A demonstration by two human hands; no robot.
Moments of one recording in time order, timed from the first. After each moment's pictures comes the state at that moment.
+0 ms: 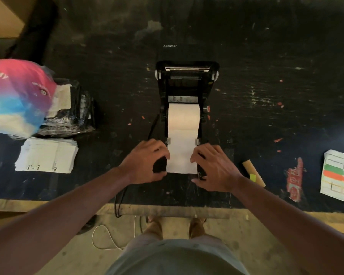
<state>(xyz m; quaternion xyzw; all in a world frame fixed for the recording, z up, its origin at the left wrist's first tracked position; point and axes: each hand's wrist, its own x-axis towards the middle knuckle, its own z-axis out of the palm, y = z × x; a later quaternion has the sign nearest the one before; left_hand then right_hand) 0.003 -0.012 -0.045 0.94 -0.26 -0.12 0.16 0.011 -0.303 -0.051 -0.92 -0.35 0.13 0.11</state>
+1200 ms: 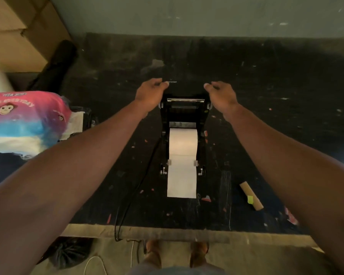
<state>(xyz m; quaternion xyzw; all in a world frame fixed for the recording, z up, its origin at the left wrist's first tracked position) 0.196 -0.042 0.091 0.86 0.13 -0.02 0.49 0.203 -0.266 0.097 -0.88 0.08 0.06 0.46</state>
